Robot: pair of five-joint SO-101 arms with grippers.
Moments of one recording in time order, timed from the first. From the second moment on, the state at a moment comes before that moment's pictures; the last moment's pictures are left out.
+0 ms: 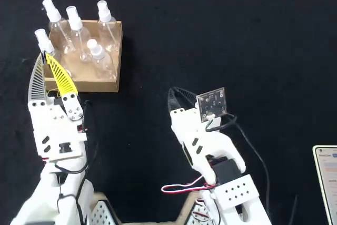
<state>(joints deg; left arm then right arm) -10.5 -42.6 94.7 -92.4 -16.7 -20.0 -82.3 91.5 19.4 -2.2</state>
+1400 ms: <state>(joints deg) -8.6 -103.8 96.5 37.8 -18.4 -13.9 -82.3 91.5 19.4 -2.2</state>
